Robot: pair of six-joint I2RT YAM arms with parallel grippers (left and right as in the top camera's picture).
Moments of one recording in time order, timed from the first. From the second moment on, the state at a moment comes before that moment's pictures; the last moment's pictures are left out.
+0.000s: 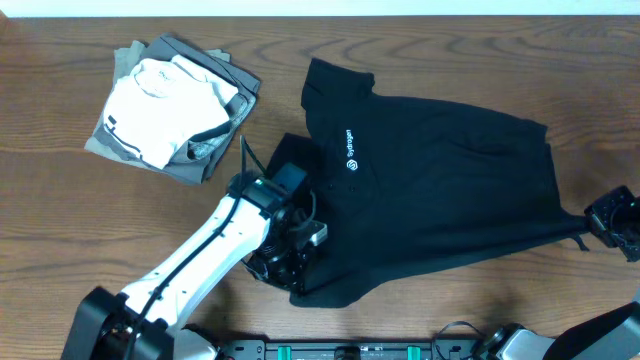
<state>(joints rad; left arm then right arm) -0.57 1.47 0.98 -1.28 0.49 -0.04 -0.72 1.44 1.16 -1.14 -0.10 0.32</state>
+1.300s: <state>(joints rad) -0.44 1.55 1.01 -0.65 0.04 0.02 -0.59 1.62 1.17 -0.68 -0.25 0.45</state>
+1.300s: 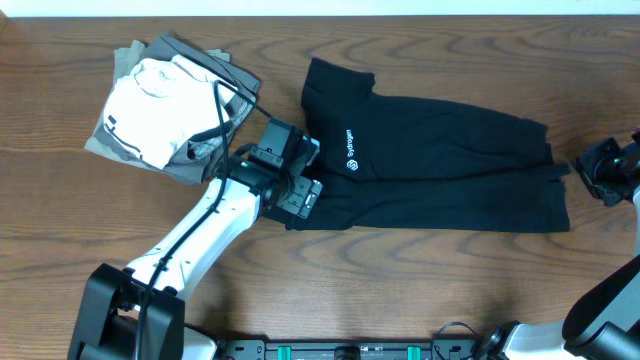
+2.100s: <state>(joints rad) -0.27 2.14 1.91 -0.72 0.29 -0.07 -0.41 1.62 1.44 -1.00 -0.26 0.33</state>
